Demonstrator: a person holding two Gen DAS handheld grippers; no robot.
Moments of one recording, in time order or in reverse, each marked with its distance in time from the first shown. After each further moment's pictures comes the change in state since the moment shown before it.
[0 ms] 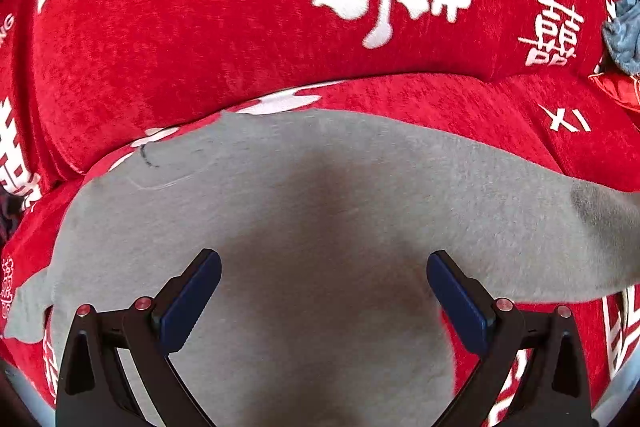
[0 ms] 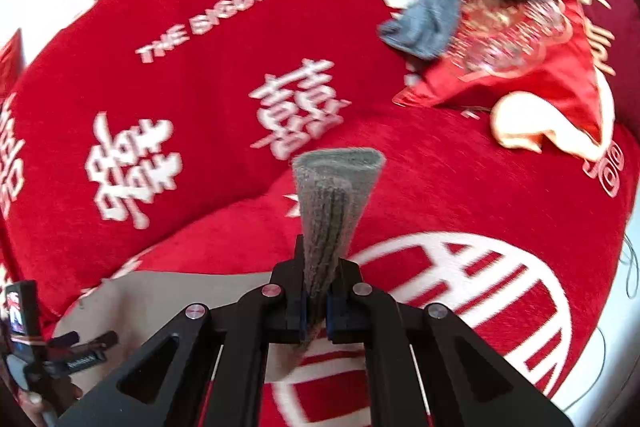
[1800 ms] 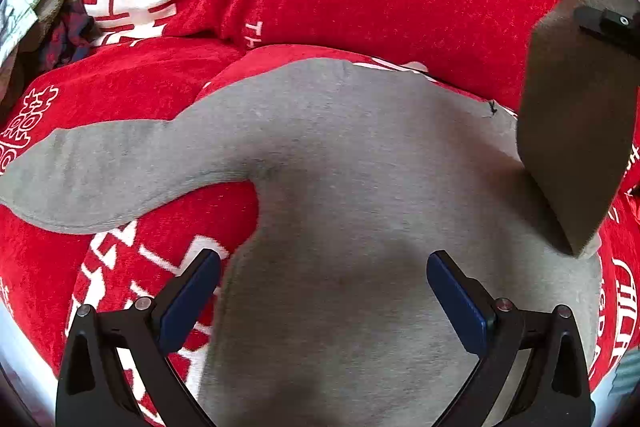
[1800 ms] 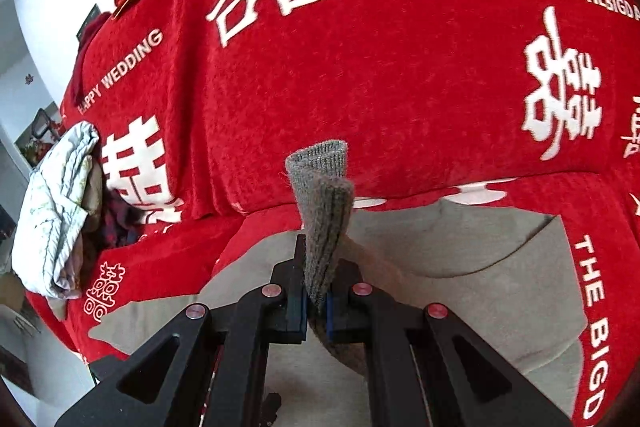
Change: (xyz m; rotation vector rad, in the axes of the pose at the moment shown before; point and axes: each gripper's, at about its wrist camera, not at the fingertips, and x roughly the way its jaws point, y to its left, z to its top) left arm -0.021 0.295 -0.130 -0.433 0.017 -0.024; right arm 0.002 0.468 -0.124 -0.369 0.269 0.457
